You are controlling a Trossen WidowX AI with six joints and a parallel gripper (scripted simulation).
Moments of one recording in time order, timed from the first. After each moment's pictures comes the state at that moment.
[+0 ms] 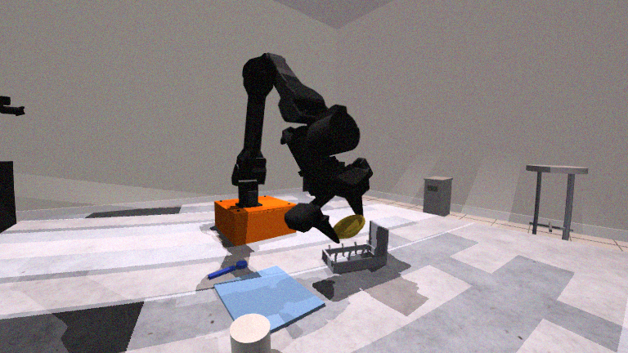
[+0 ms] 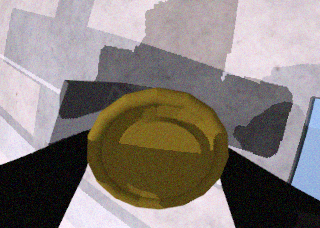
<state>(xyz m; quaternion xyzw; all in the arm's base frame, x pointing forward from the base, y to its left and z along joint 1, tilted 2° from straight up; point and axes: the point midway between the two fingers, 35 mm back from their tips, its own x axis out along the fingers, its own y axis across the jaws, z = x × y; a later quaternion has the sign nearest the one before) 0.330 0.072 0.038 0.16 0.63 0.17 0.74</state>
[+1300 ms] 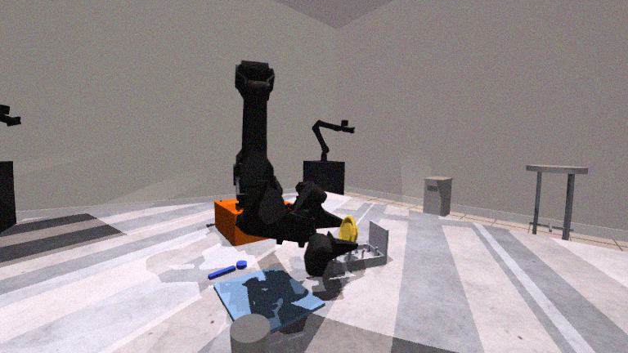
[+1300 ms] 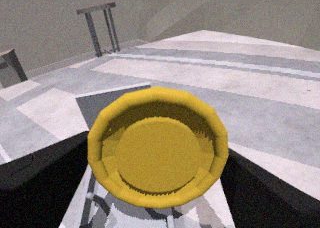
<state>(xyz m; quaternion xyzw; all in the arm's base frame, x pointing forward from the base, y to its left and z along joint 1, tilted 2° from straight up) 0.310 0.070 -0.002 0.07 0.17 0.54 0.82</state>
